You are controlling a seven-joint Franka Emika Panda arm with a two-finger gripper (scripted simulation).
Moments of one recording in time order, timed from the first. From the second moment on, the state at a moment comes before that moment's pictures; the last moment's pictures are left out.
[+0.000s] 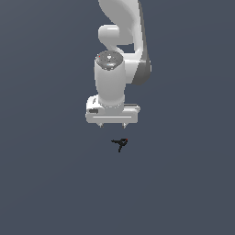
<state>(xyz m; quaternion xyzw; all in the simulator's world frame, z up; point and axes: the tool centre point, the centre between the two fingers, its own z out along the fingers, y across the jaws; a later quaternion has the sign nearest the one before) 0.008 -0.021 0.179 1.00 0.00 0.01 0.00</state>
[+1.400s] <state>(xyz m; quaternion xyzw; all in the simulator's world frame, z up) 0.011 -0.003 0.166 1.00 -0.03 0.01 0.00</state>
